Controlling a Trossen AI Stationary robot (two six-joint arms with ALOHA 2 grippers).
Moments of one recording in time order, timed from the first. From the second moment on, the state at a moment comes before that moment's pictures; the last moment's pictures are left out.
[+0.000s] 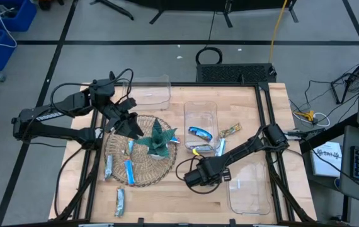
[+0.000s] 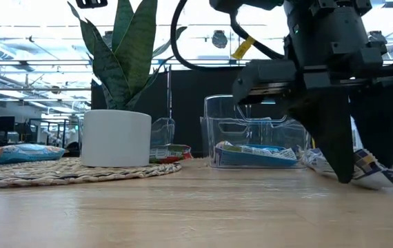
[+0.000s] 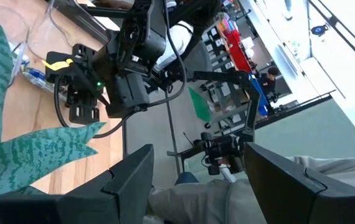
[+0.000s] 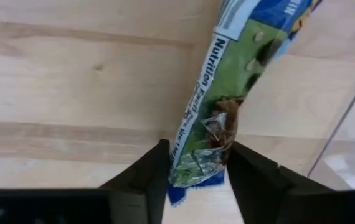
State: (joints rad) left arm 0.26 0.95 1.02 -0.38 0.93 -0.74; right arm 0.41 2.07 1.49 -1.02 -0.19 1.86
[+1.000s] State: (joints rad) left arm 0.27 0.95 1.02 -0.39 0.52 -0.76; right arm -0.03 1.86 1.83 -1.41 0.01 0.86
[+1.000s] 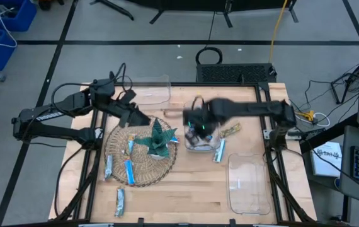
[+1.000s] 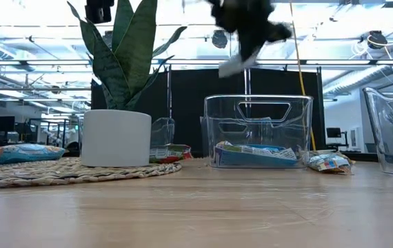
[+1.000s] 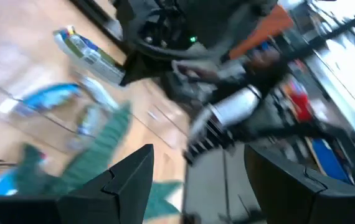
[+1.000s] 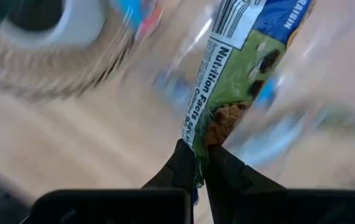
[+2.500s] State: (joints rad) left arm 0.27 0.95 1.02 -0.43 0.58 -0.72; right arm -0.26 1.48 1.50 -1.38 -0.18 0.15
